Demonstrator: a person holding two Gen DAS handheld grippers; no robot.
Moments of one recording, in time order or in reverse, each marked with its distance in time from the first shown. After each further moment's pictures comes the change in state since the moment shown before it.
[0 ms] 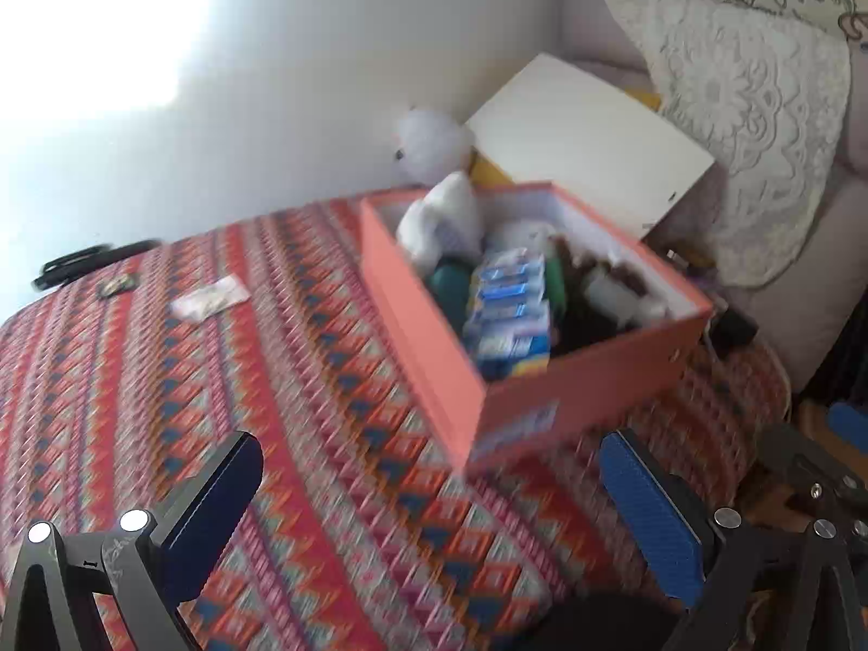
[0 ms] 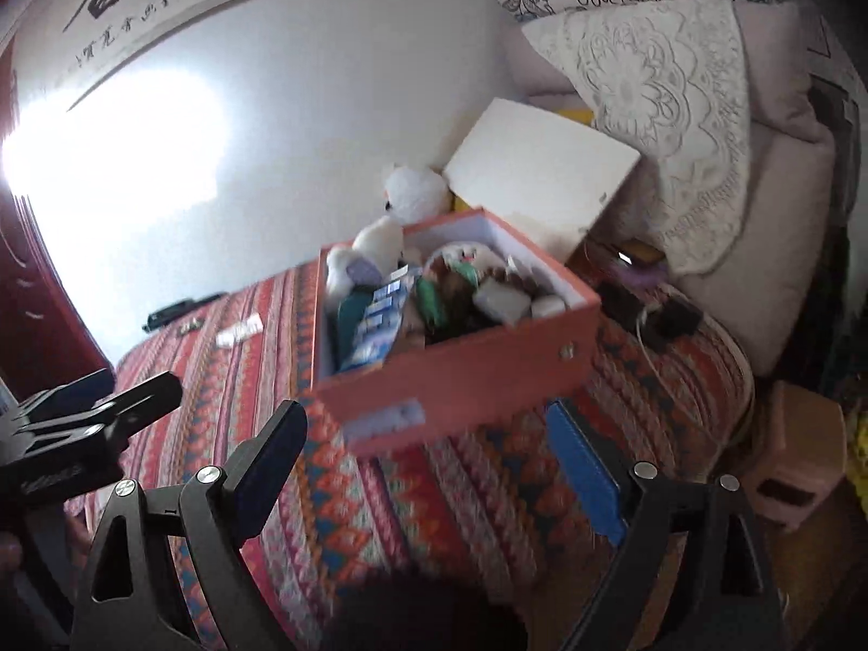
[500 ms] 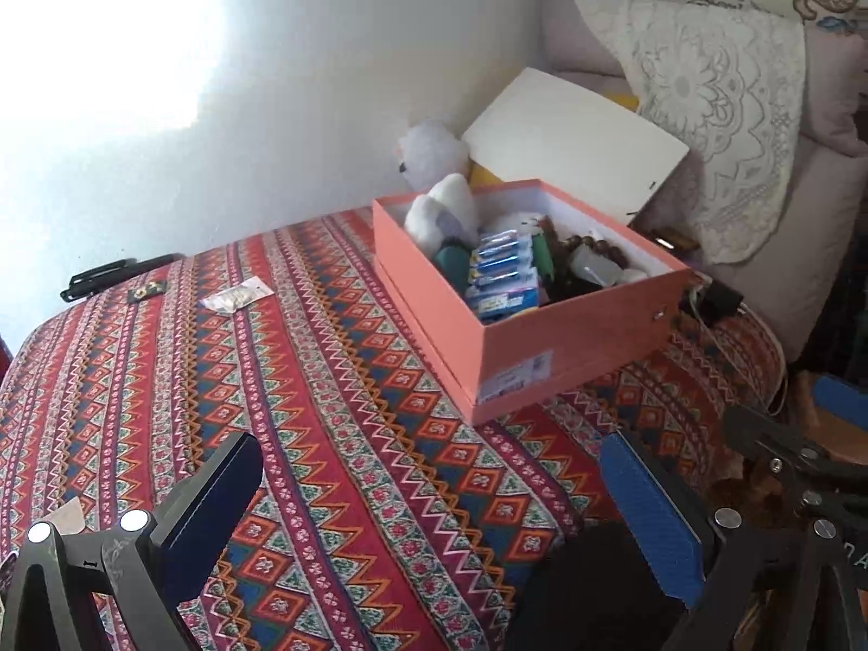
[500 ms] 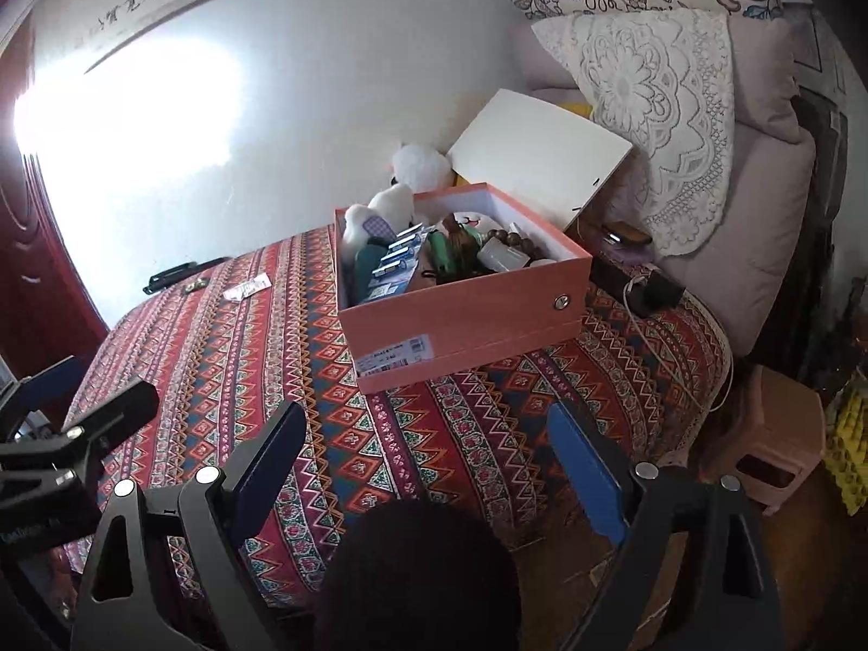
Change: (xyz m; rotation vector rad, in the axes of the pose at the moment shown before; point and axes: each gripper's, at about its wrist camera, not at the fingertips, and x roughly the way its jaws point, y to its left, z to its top) left arm -0.052 -0.003 -0.050 0.054 -0.071 -0.004; right arm -0.041 0.024 -0.047 -0.045 0.017 -0.031
